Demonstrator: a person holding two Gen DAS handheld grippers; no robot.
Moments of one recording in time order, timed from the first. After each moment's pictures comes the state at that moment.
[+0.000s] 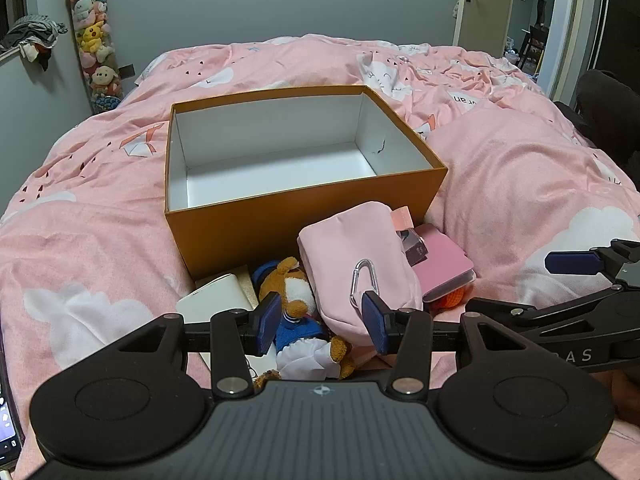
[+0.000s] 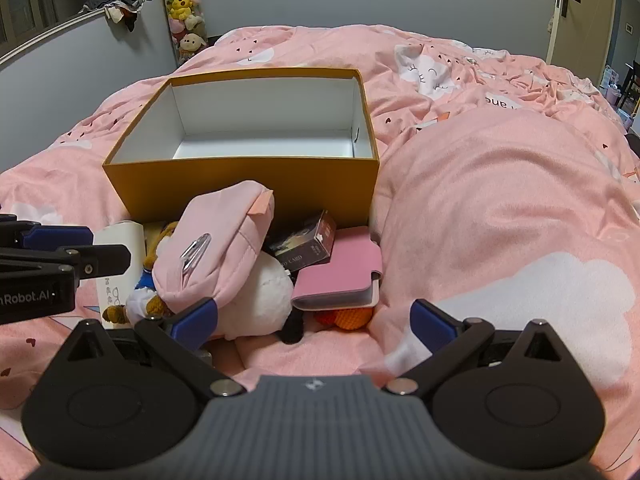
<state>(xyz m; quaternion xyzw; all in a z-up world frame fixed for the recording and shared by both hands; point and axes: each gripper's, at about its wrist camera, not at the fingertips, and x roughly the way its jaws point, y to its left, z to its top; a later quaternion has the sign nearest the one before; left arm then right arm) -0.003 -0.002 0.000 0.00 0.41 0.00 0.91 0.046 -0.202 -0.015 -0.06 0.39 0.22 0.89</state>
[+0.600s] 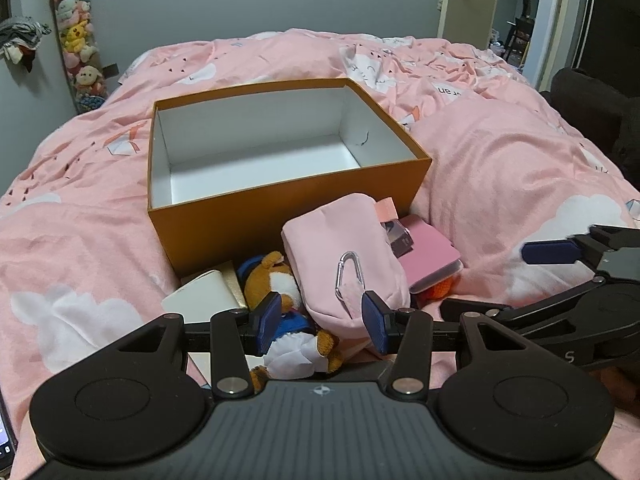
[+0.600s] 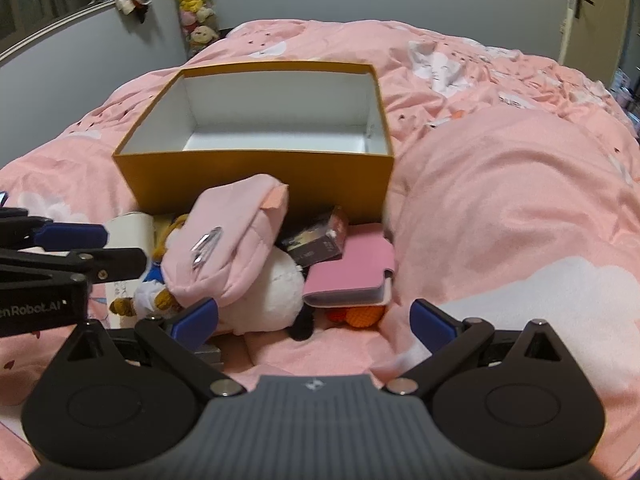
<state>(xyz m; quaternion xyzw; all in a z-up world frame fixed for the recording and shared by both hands) -0.002 -0.006 -0.003 0.00 0.42 -0.03 0.91 0.047 -0.193 -0.015 -0.08 0.40 0.25 0.88</state>
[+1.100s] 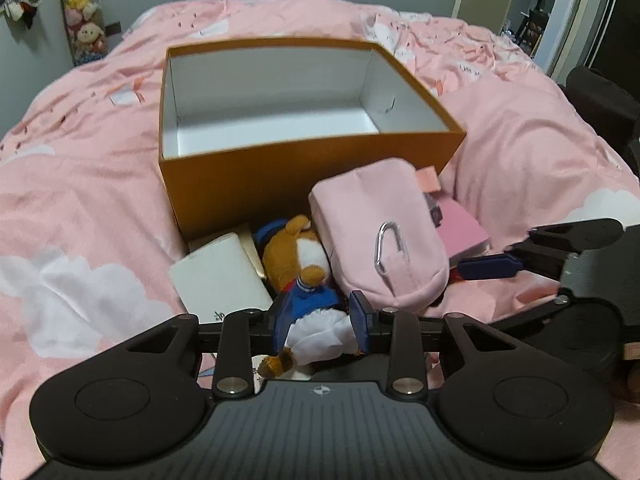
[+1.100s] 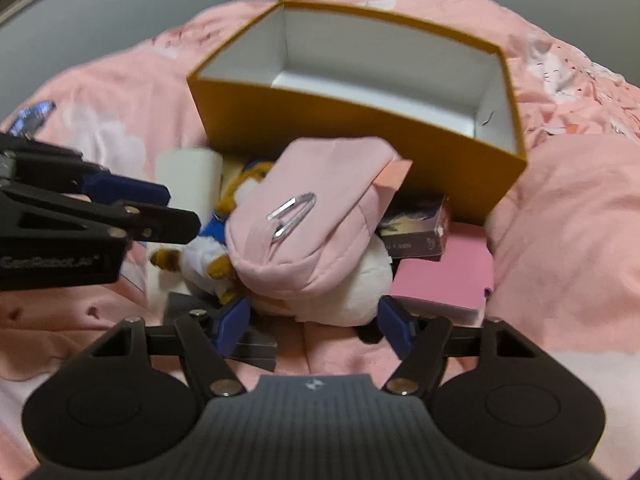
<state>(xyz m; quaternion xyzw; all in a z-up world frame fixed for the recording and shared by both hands) 0.013 0.026 -0.031 -0.04 0.46 -0.03 0.88 0.067 -0.133 -0.049 -0.18 0.44 0.35 0.81</state>
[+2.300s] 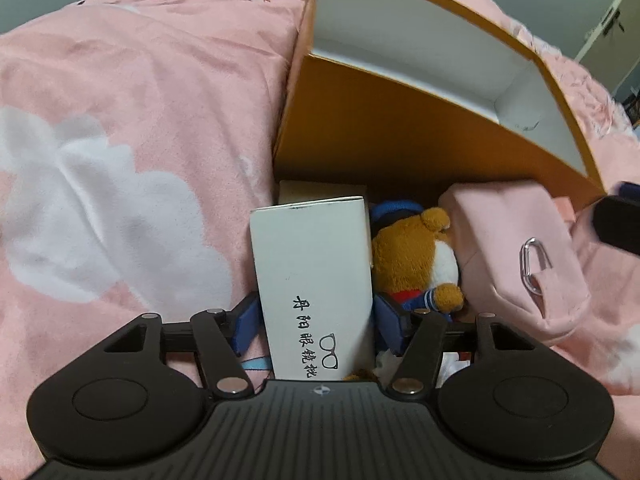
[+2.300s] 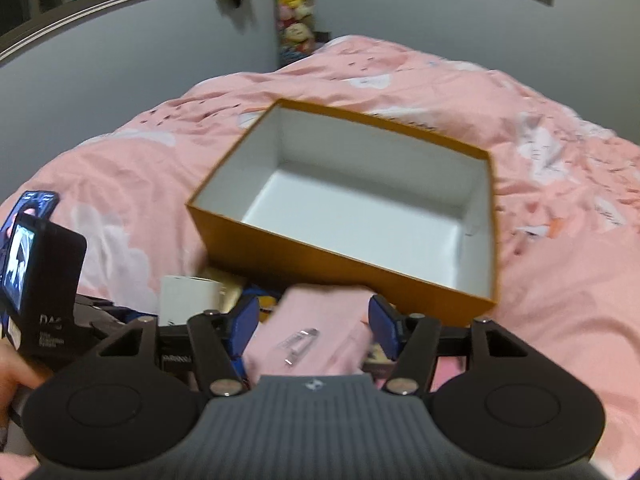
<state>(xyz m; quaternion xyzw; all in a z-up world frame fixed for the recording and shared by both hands) 0.030 0.084 -0.079 -0.18 0.50 0.11 0.84 0.104 -0.098 0.021 -0.15 0.37 0.38 0.83</state>
